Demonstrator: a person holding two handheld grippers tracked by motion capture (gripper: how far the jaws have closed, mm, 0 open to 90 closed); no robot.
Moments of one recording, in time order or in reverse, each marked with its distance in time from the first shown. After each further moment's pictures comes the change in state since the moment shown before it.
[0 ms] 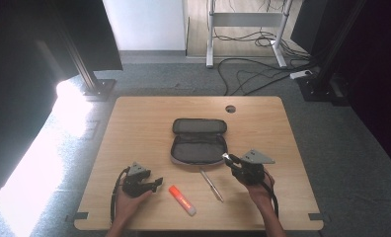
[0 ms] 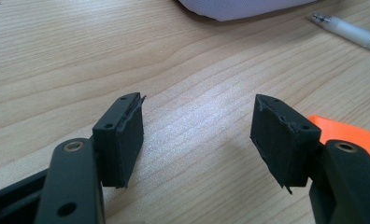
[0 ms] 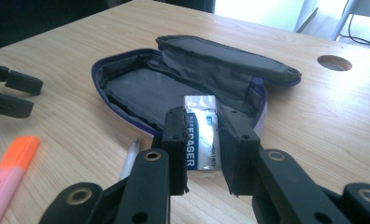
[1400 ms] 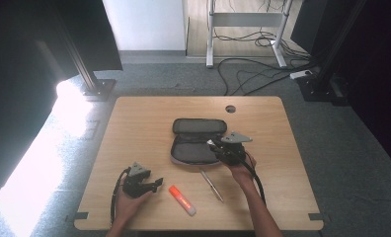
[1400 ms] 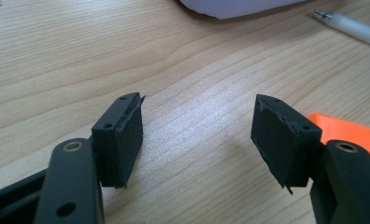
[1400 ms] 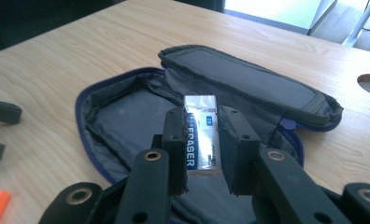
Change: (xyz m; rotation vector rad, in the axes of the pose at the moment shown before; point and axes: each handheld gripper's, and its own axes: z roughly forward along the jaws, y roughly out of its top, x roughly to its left) left arm -0.002 0.000 0.000 0.004 0.013 0.009; right arm -0.001 0.035 0.071 0.059 0.034 -0.006
